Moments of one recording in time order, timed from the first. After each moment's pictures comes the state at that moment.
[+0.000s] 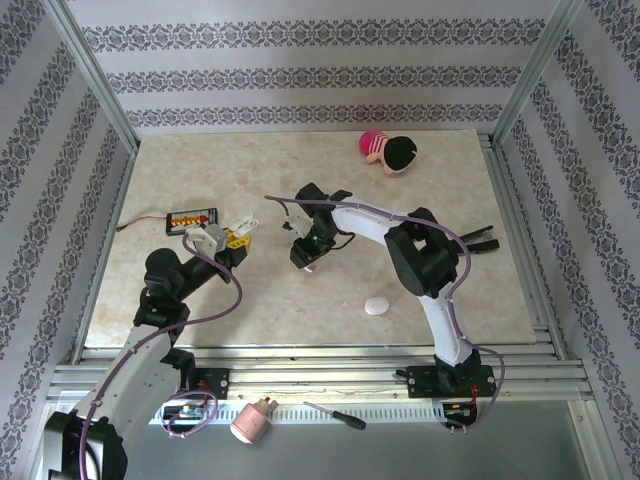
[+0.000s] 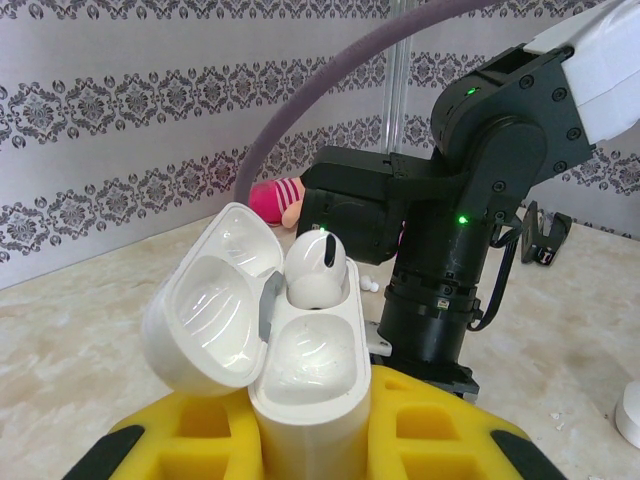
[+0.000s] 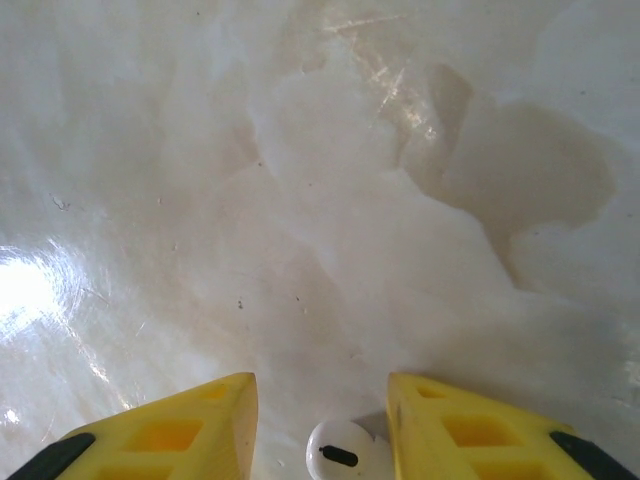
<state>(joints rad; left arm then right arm) -0.13 0.72 0.30 0.37 0.58 0.04 0.67 2.19 1.62 -0.79 -0.43 -0.04</state>
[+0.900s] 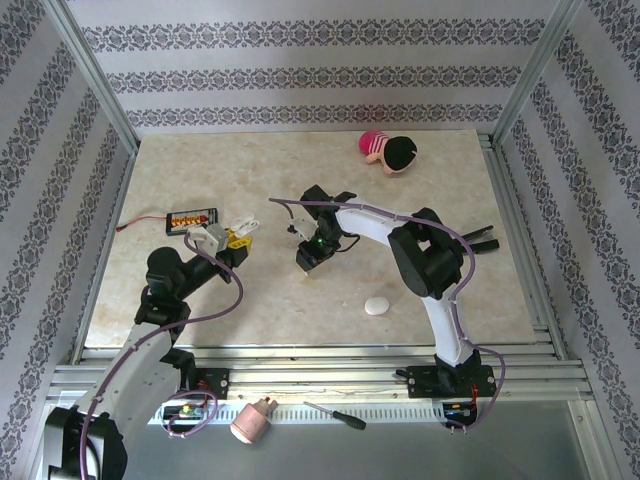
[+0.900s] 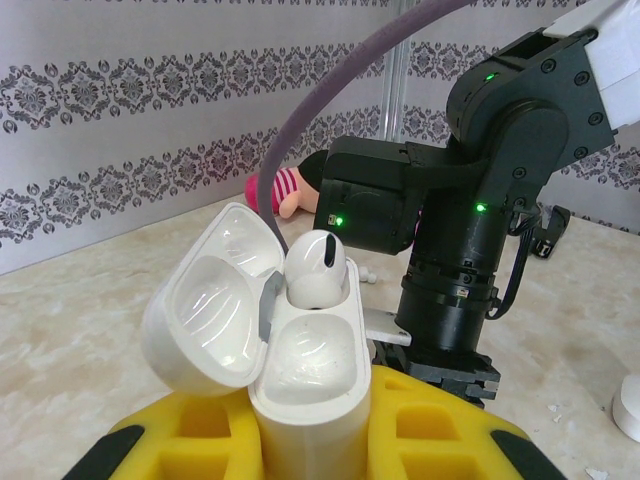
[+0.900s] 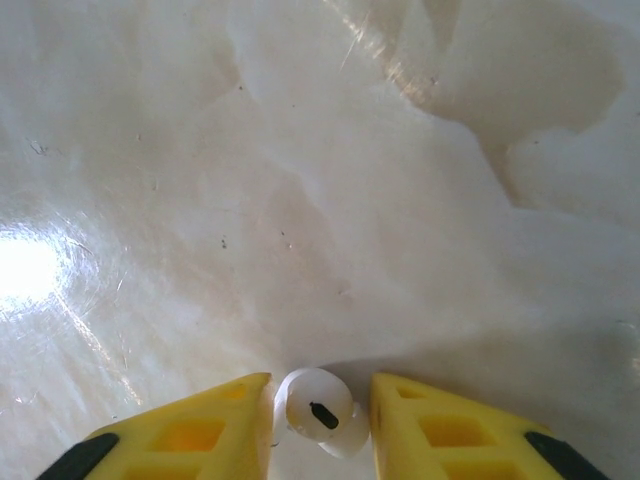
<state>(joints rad) -0.13 0.74 0.30 0.37 0.58 0.04 0.66 2.16 1.57 -0.81 -0.44 -0.05</state>
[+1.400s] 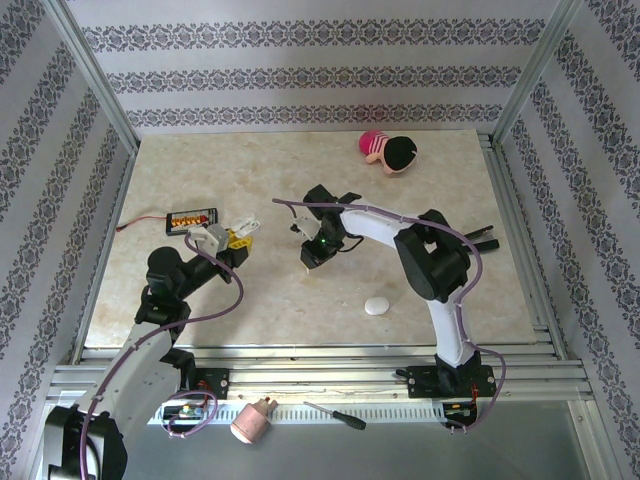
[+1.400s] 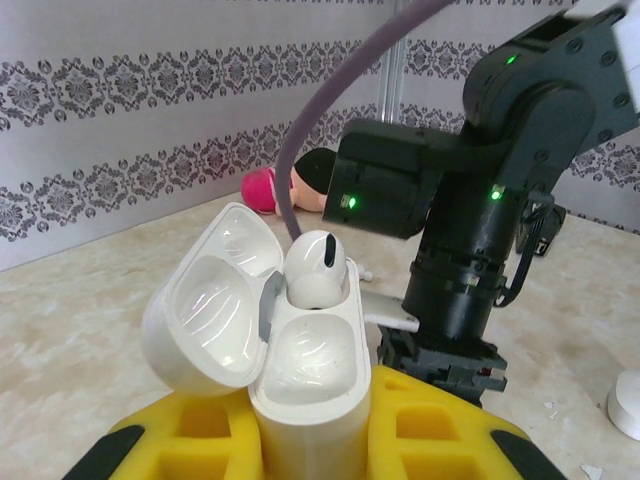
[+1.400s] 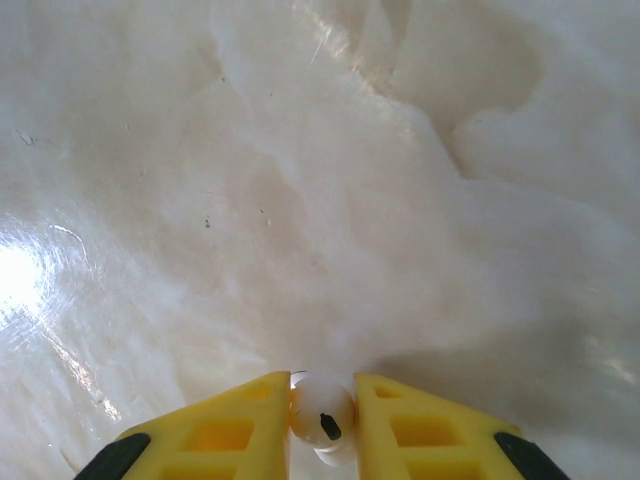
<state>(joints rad) -0.13 0.75 0.30 0.37 0.59 0.04 0.65 2.08 1.50 -0.76 -0.38 -0.05</state>
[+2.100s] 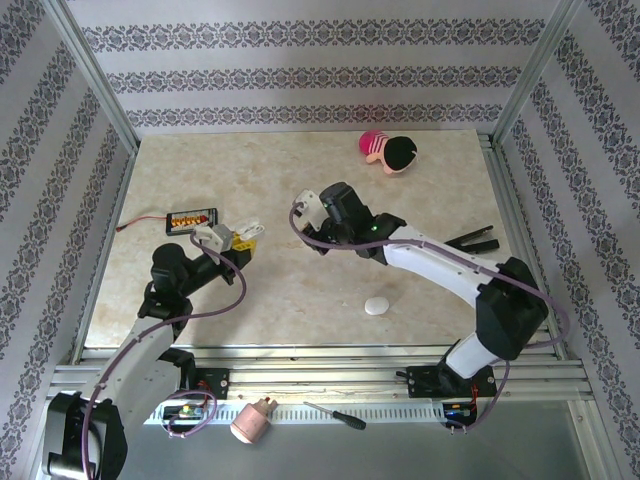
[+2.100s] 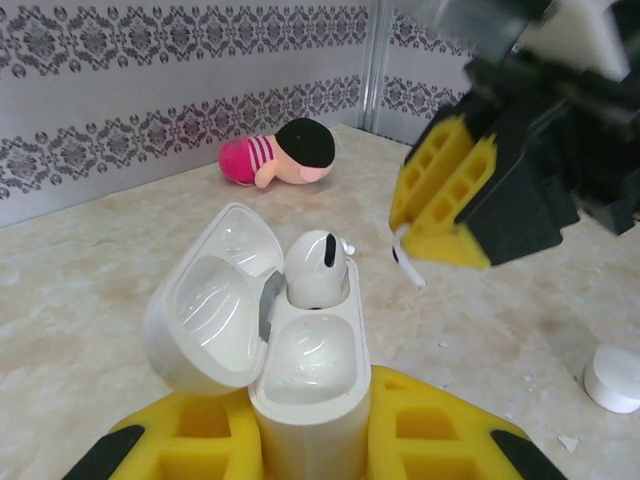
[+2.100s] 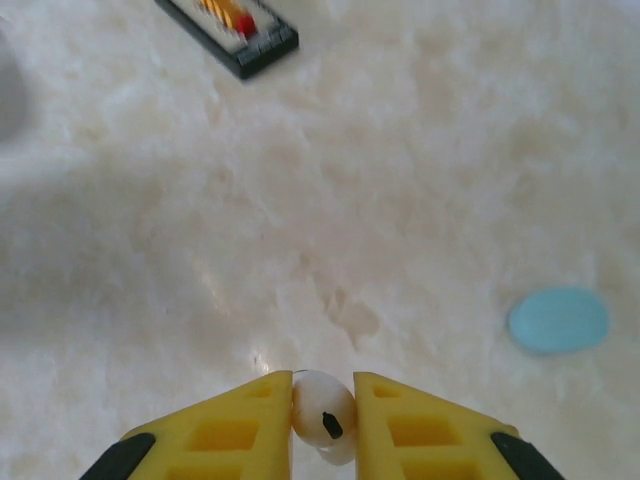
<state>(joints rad) -0.13 0.82 0.31 0.37 0.63 0.04 0.78 1.55 1.18 -0.30 -0.10 -0.15</state>
